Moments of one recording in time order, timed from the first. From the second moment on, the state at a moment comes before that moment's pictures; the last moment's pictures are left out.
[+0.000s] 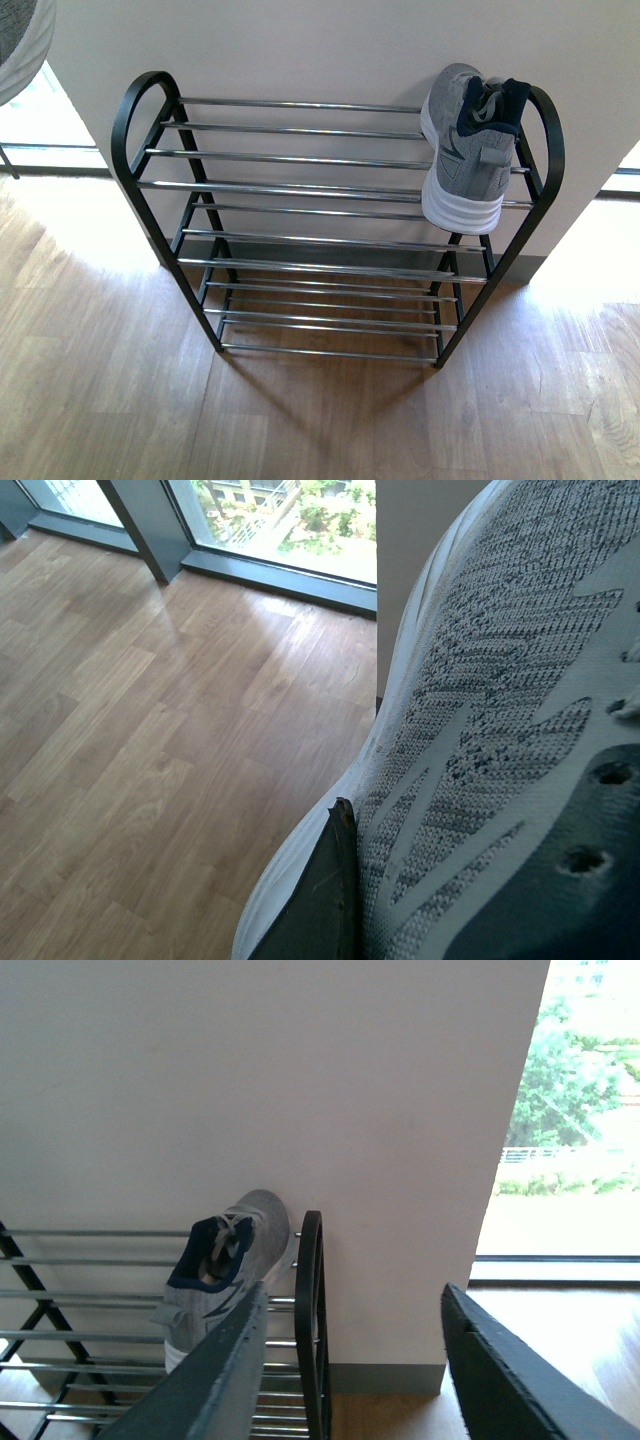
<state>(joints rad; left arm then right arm) -0.32 0.99 0.44 0.01 -0.63 -0.28 0.00 0.48 0.07 0.41 0.00 0.02</state>
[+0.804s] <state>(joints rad) -0.32 0.99 0.44 0.01 -0.63 -0.28 0.00 0.20 0.02 0.20 0.00 0.00</state>
